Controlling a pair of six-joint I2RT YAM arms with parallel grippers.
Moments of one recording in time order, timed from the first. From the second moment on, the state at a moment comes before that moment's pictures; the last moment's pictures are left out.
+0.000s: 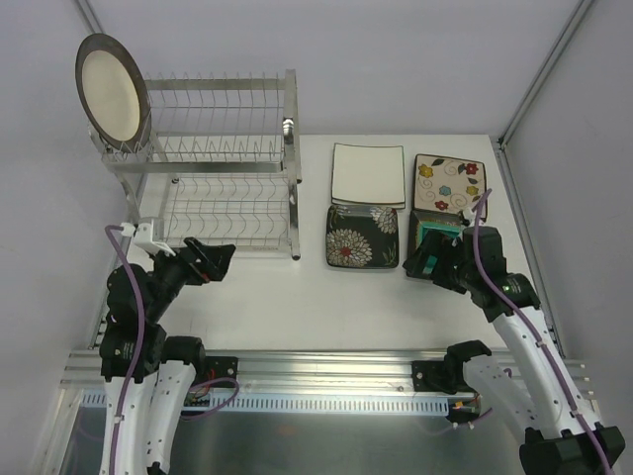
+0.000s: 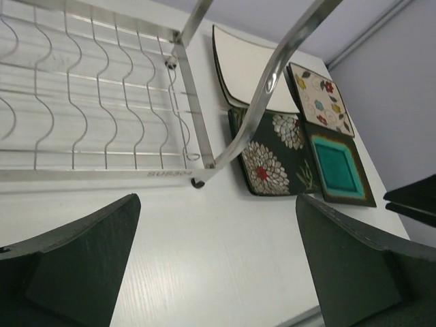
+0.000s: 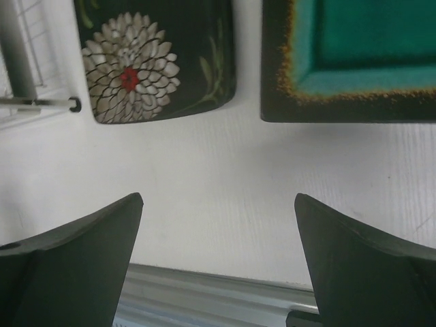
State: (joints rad) left arm -0.02 0.29 0.69 -0.54 0.33 -0.49; right arm 0.25 0.74 0.75 -0.78 -0.12 0.55
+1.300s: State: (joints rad) left arm -0.14 0.18 0.48 -0.58 0.34 -0.55; right arm -0.21 0.63 0.11 -0.13 -0.07 1.35
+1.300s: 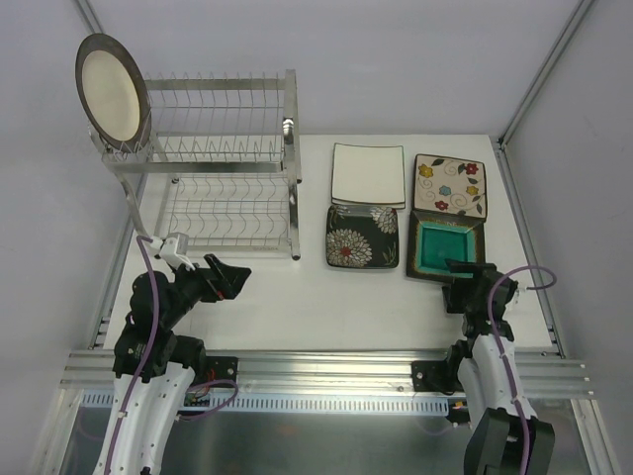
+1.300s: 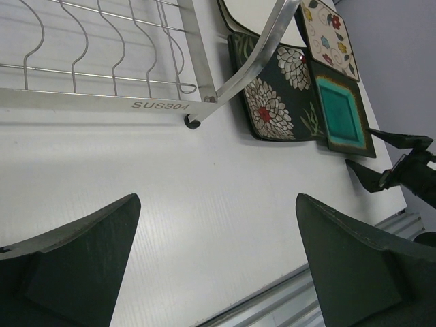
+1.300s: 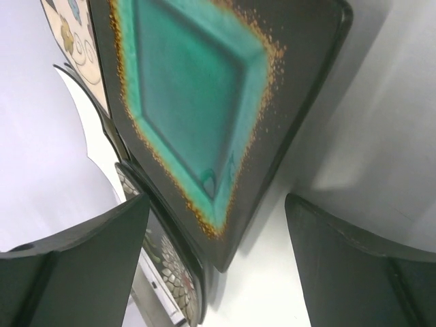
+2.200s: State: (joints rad) left arm -0.16 0.20 0.48 -0.58 0.36 -0.55; right arm -0.22 1.01 0.07 0.29 -0.07 1.46
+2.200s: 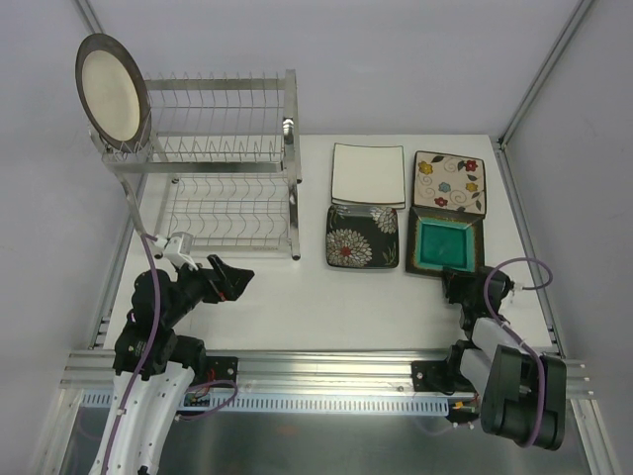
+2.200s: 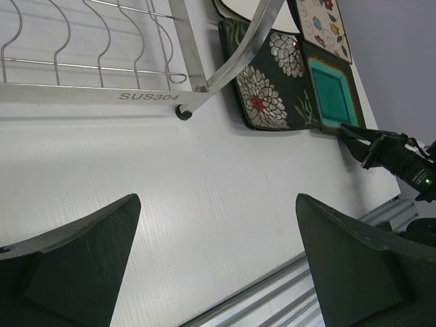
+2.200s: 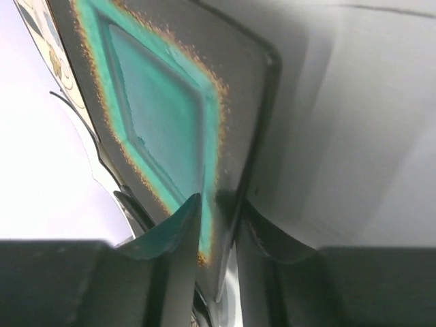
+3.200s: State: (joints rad) left arm -0.17 0.21 0.48 -0.58 0.40 -0.56; right arm -0.28 0.58 0.40 -0.51 -0.02 1.13
